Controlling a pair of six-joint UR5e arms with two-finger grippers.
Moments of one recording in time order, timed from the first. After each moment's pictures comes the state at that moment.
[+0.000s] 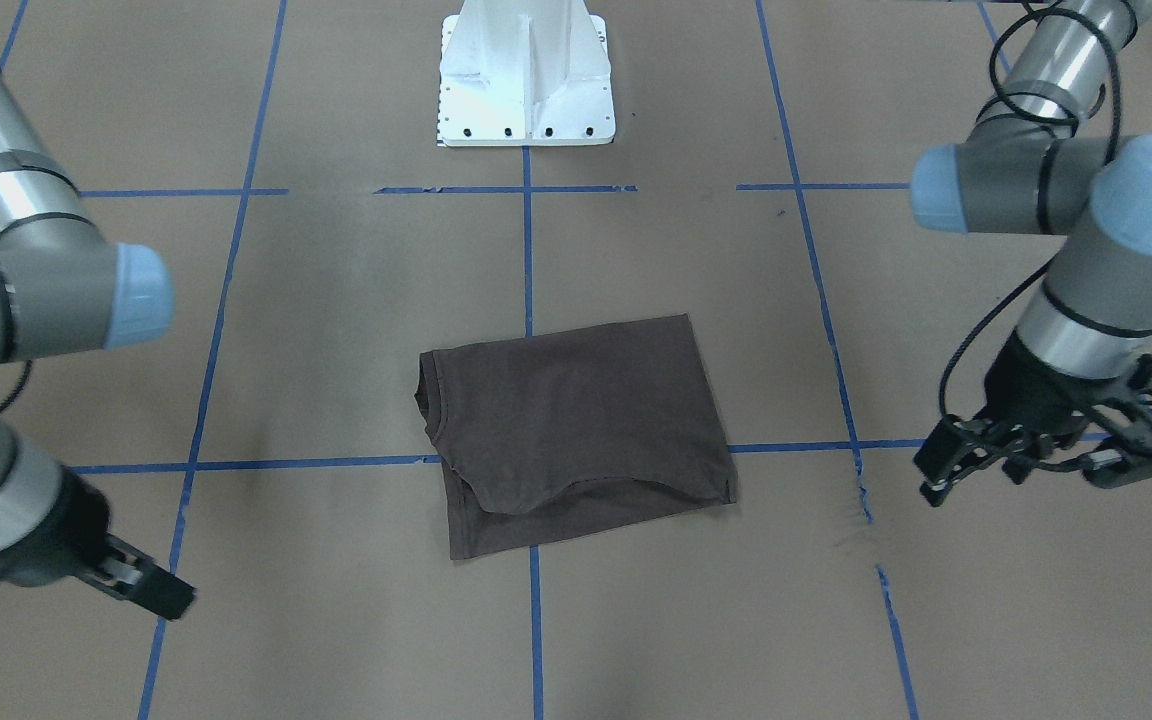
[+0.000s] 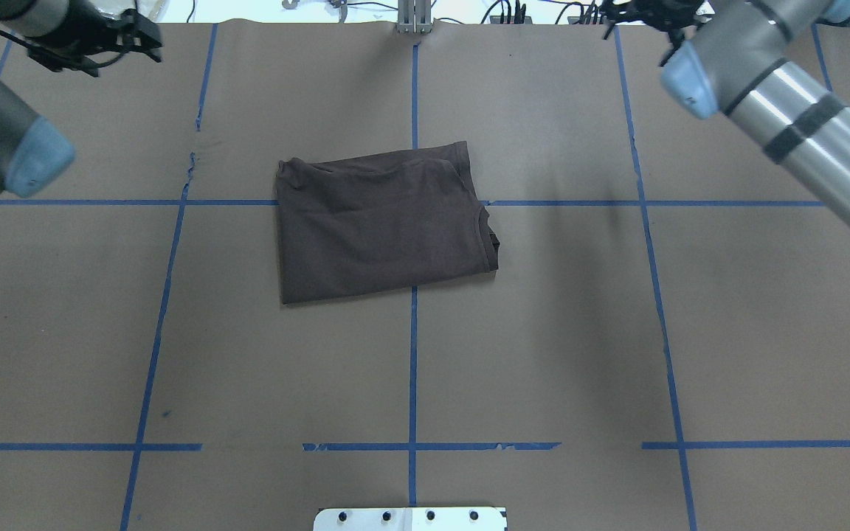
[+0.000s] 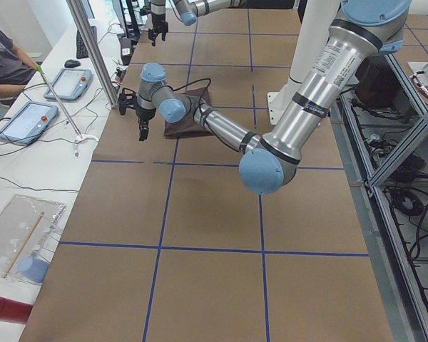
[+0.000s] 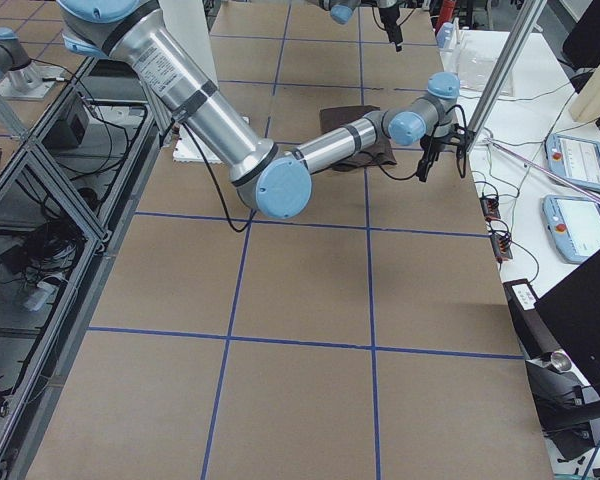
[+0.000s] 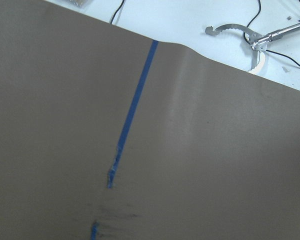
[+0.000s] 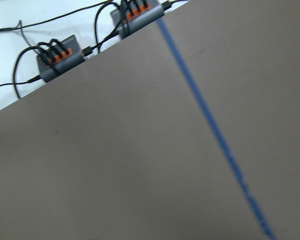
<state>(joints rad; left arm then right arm) -1.13 -2.05 -1.55 -1.89 -2.03 -0.97 1.16 -0.86 1.27 -1.43 2.19 1.06</state>
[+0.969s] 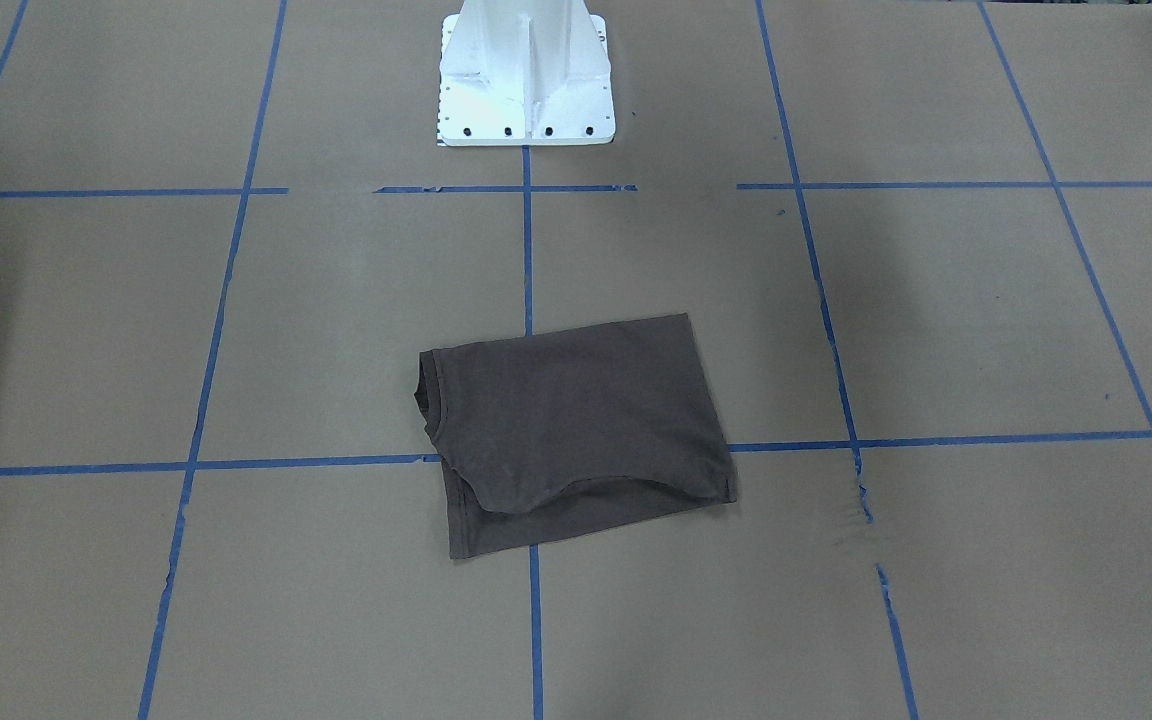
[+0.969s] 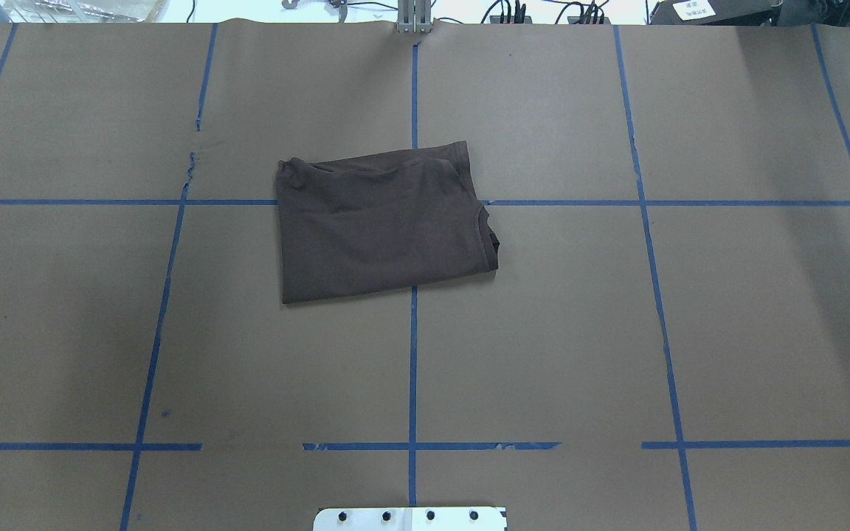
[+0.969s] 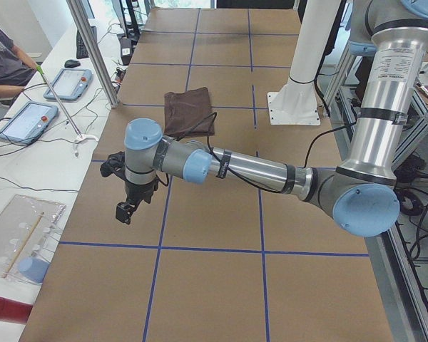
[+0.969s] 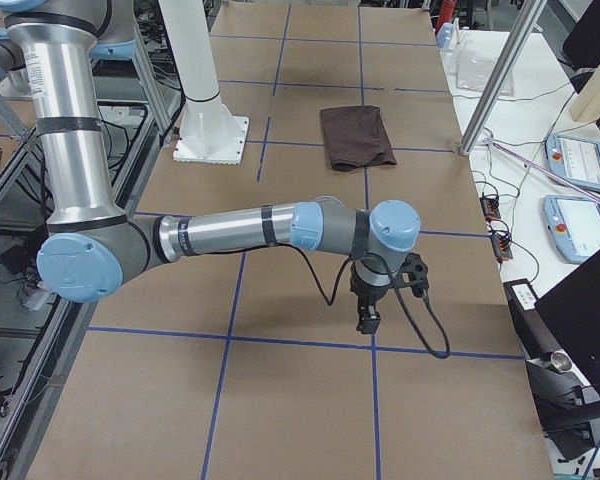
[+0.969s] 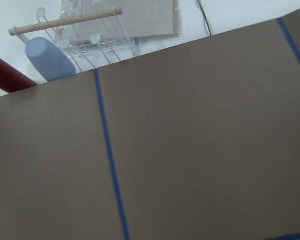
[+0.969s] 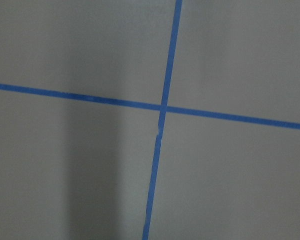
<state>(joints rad) -1.58 -1.72 -1.63 -1.67 -2.21 0.29 1.62 -1.49 1.66 -1.87 2.34 -0.24</state>
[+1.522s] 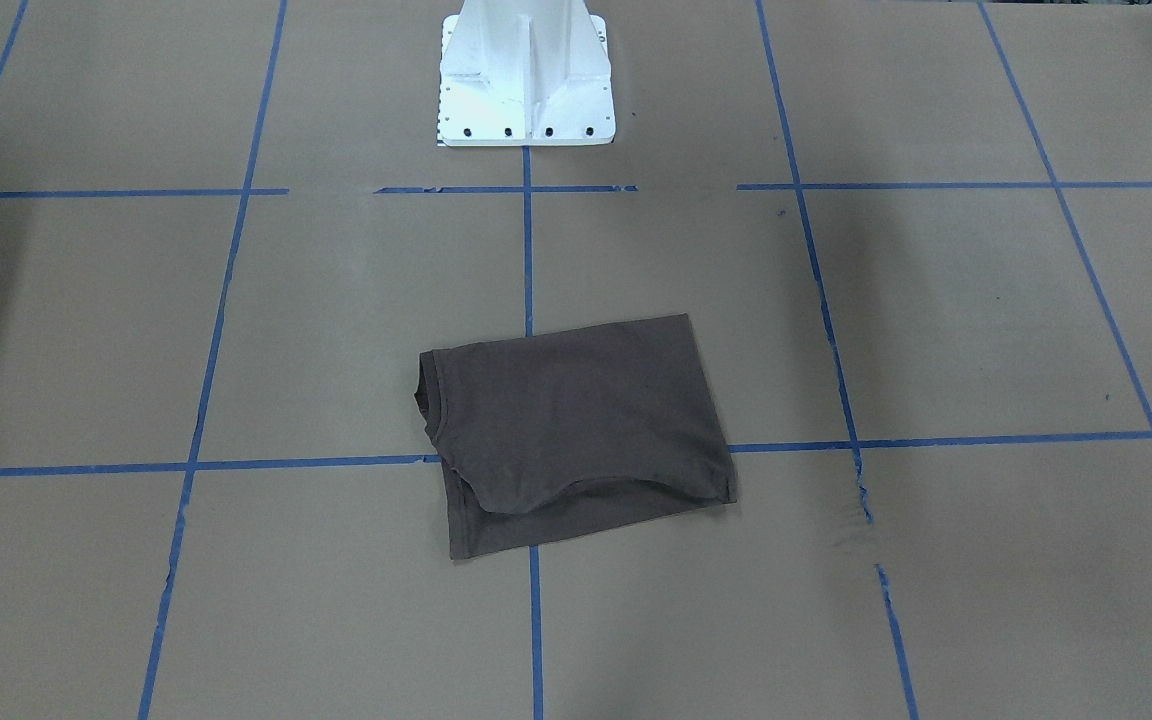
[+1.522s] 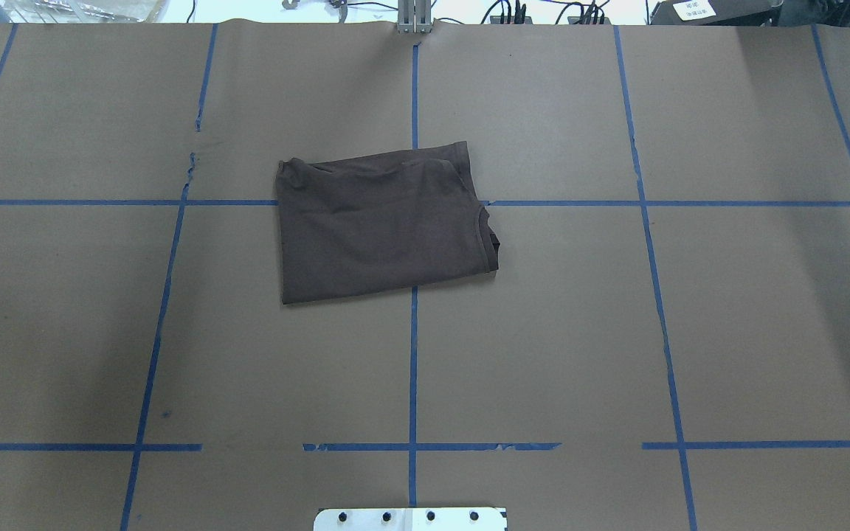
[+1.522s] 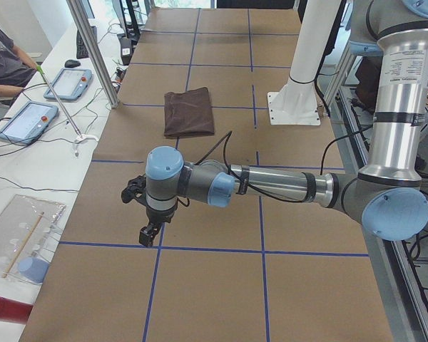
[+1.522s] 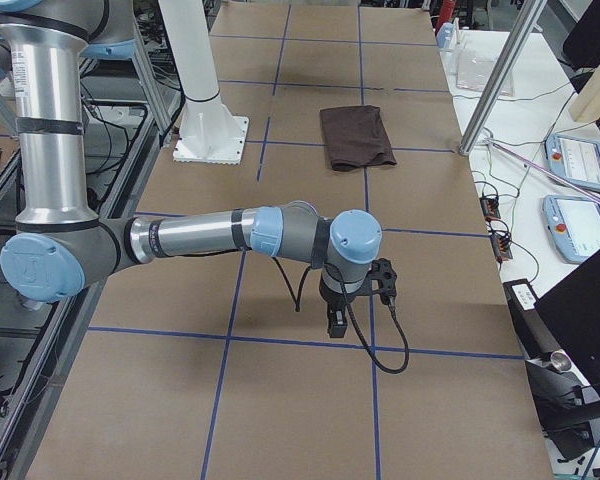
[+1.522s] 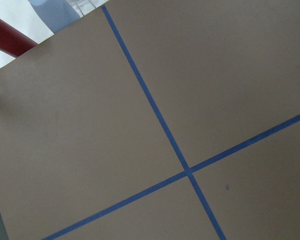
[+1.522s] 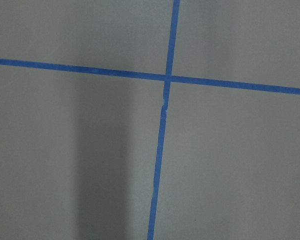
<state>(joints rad) -1.59 -1.60 -1.62 -1.71 -2.21 0.27 1.64 -1.58 1.75 -1.88 2.36 -0.24</state>
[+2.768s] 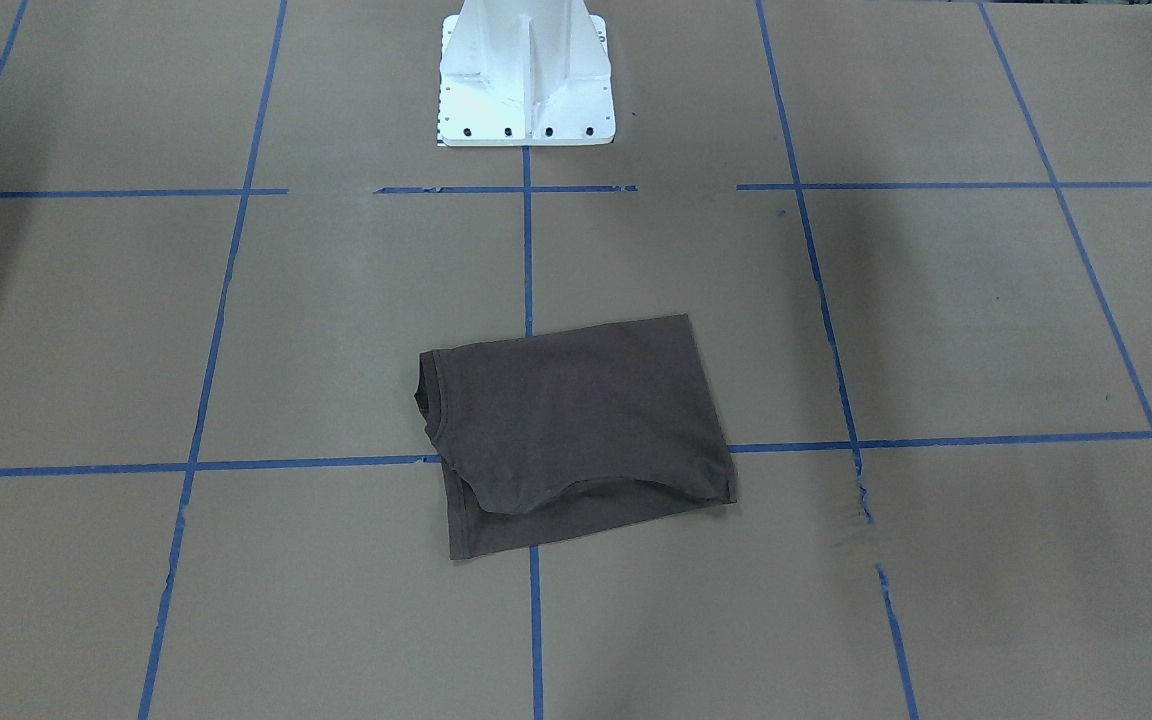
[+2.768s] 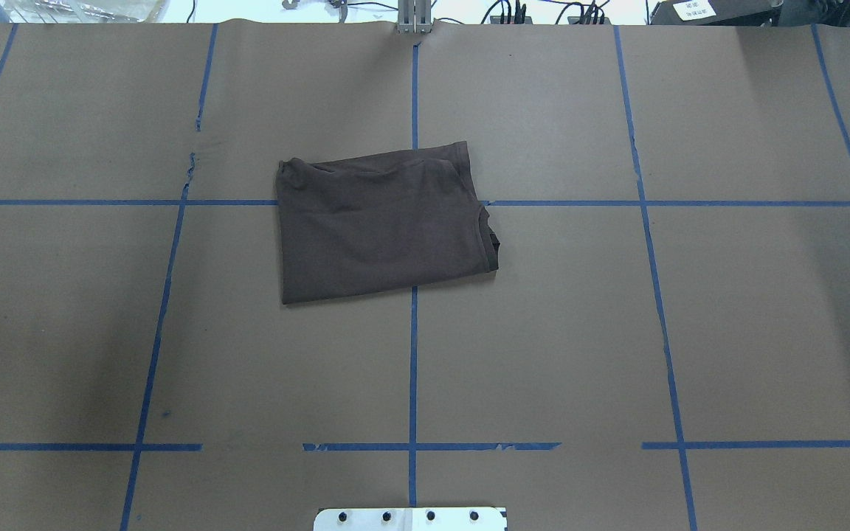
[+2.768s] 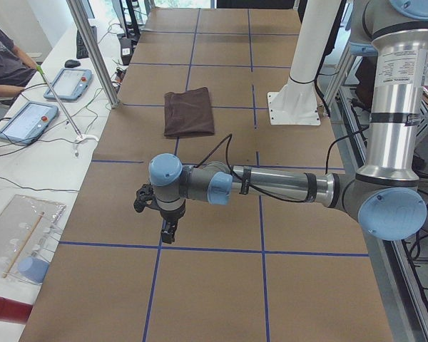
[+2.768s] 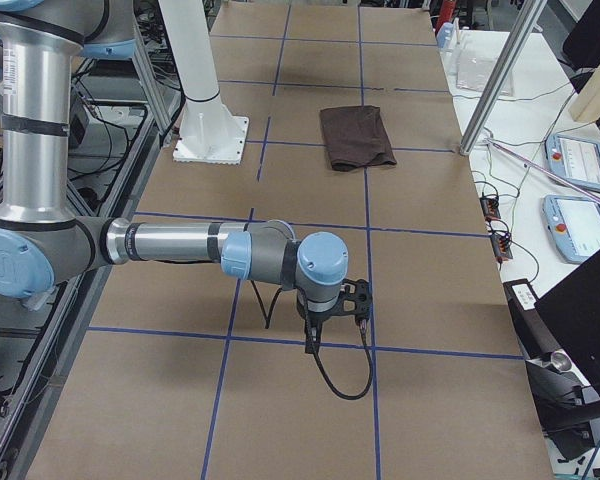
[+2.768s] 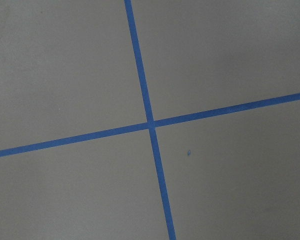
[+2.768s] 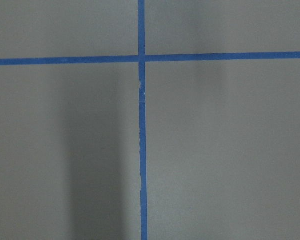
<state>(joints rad) -1.50 -1.58 -1.63 -1.64 -2.30 0.04 1.64 -1.68 1.75 -1.71 2.37 -0.06</state>
